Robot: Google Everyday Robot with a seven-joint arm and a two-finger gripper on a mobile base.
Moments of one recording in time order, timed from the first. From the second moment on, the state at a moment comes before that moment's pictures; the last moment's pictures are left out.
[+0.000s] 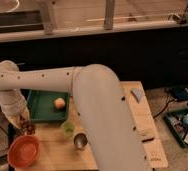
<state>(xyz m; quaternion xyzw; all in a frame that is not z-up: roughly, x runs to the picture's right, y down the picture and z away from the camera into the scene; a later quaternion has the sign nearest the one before) -0.331 0.161 0.661 -0.12 -0.44 -0.85 0.27</state>
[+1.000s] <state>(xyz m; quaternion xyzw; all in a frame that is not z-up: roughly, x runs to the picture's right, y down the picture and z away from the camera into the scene) -0.345 0.176 0.642 -0.10 -0.46 -0.83 0.30</state>
